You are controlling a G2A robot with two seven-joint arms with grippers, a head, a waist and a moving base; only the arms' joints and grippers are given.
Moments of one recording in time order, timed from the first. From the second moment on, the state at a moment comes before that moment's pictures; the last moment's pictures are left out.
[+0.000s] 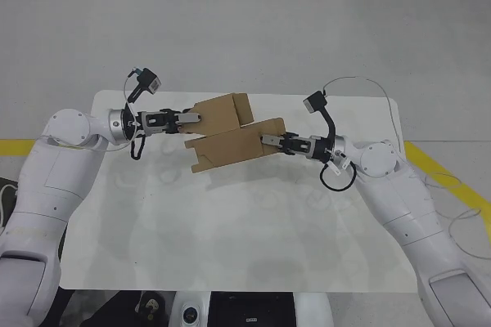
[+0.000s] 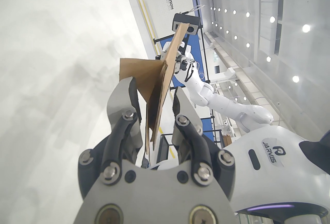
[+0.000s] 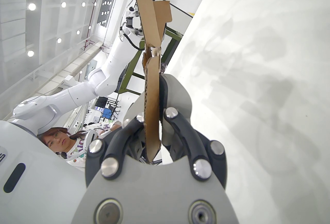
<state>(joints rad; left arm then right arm) 0.59 -0.97 -1.03 -1.02 -0.57 -0.44 -1.27 -0.71 -1.18 0.95 -1.16 0.33 -0.57 0.96</state>
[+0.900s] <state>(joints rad) 0.61 -0.97 -1.06 -1.06 -0.56 -0.41 -1.29 -0.73 -1.18 0.97 -1.17 0.29 -0.54 0.93</state>
